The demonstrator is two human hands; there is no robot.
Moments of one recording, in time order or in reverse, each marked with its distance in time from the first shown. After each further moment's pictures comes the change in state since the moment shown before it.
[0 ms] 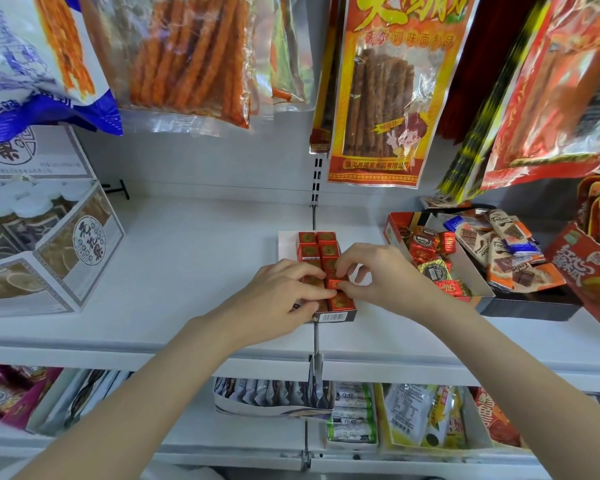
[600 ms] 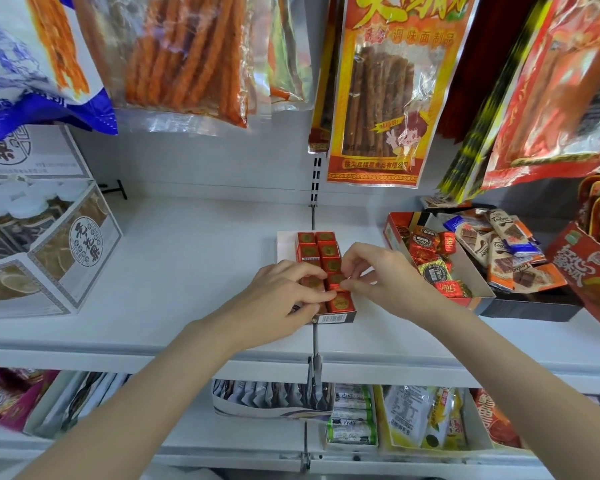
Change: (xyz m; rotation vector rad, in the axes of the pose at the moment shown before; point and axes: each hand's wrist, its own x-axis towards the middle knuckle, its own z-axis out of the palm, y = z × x) left_hand 0.000 -0.001 0.003 -0.018 0.021 0.027; right_hand -0.004 0.004 0.003 0.143 0.010 0.138
